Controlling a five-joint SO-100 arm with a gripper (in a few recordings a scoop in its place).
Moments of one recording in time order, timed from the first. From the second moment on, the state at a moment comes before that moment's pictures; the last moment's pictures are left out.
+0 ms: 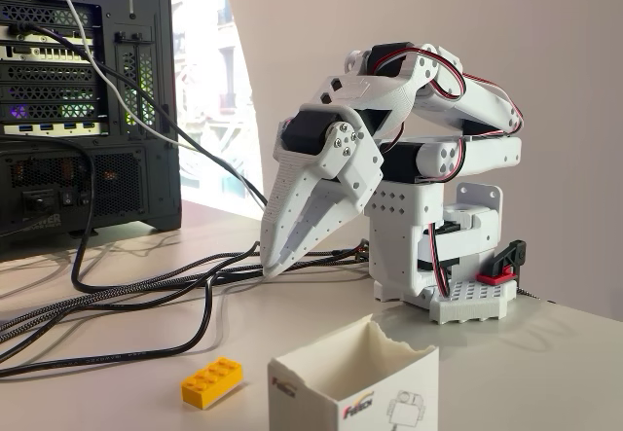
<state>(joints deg) 1.3 183.6 165.9 66.6 -4.7</state>
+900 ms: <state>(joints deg) 1.9 144.8 140.4 67.5 30.0</state>
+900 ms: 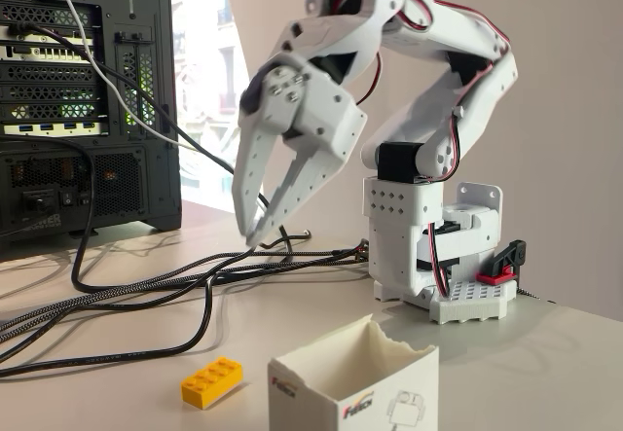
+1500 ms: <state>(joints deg) 0.2 125.6 137.2 60.3 70.4</state>
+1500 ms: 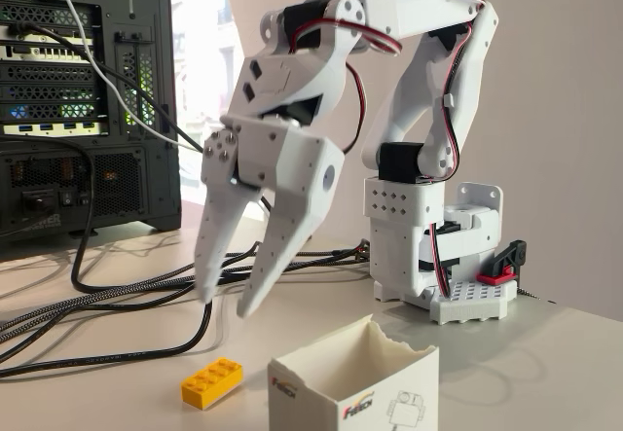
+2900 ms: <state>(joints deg) -0.7 108.4 139.7 51.7 72.2</state>
